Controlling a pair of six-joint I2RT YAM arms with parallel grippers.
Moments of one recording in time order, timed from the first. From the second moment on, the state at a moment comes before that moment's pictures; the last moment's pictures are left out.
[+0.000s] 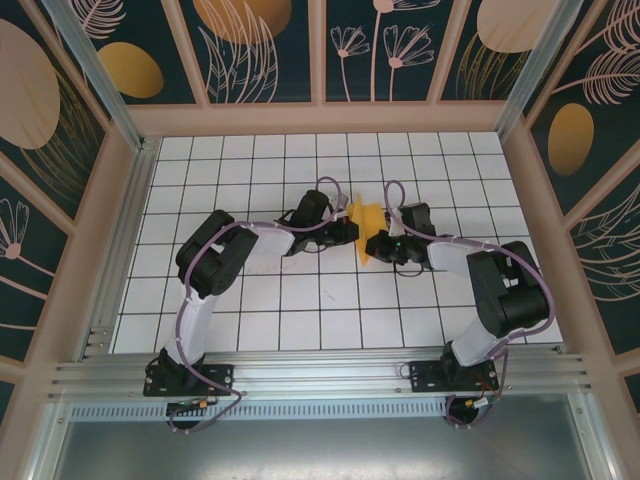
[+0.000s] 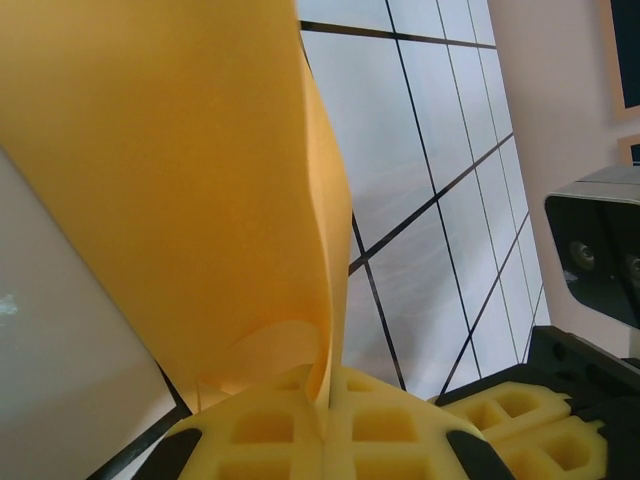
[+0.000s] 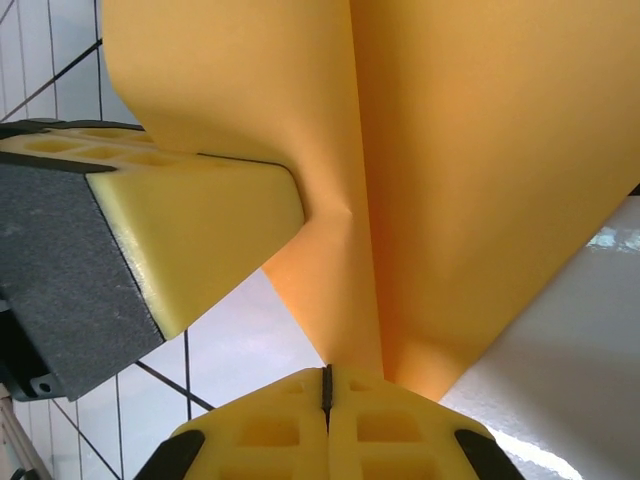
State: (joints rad) left arm -0.67 2.18 1.24 0.36 0.56 -0.81; right arm 0.31 1.61 0.68 0.03 -0.55 0.58
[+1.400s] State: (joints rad) left arm -0.58 2.25 1.28 0.37 0.81 -0.74; right arm 0.28 1.75 0.78 0.08 -0.61 0.63
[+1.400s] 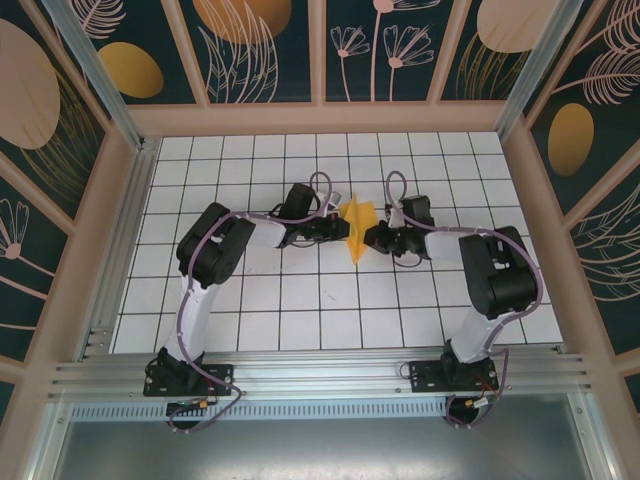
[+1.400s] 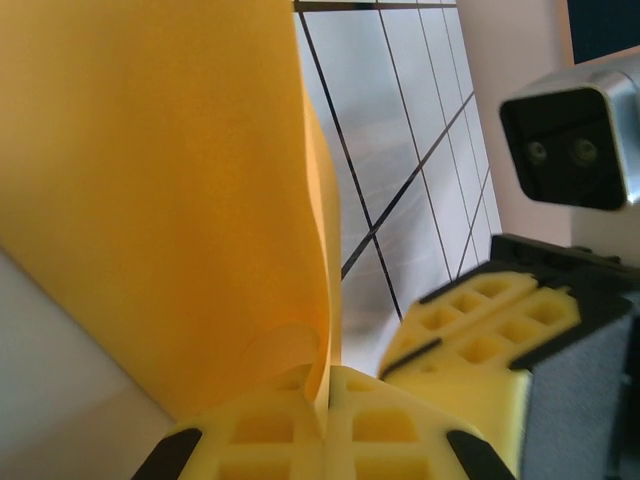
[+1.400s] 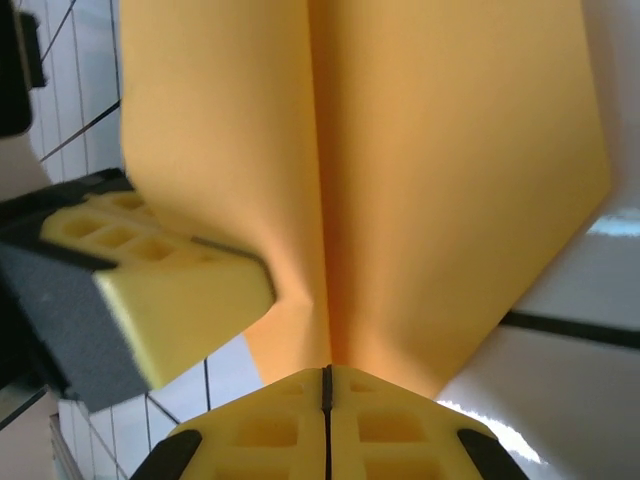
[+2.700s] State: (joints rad) left arm -0.53 2.25 1.21 0.50 0.83 -0.79; right arm 0.31 1.89 1.01 -0.18 -0.47 0.43
